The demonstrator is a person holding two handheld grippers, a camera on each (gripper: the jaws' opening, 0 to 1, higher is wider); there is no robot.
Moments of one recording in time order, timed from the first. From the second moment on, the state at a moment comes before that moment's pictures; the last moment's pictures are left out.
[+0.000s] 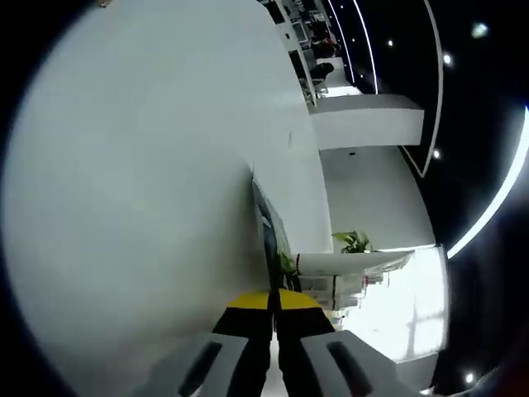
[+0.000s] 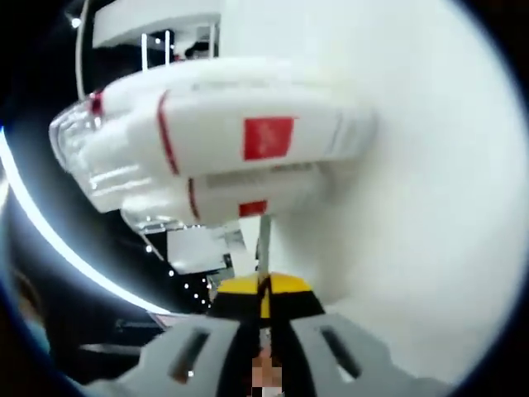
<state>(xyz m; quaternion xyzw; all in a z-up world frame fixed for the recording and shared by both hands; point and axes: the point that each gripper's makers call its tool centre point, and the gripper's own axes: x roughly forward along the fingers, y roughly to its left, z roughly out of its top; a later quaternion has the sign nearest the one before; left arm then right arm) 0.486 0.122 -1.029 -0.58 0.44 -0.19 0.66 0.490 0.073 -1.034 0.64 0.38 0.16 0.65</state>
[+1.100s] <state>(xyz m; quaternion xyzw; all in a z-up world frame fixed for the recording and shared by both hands) 0.480 0.134 -1.037 -0.56 0.45 -0.16 0.68 0.495 0.060 -1.060 0.67 0.37 0.06 0.64</state>
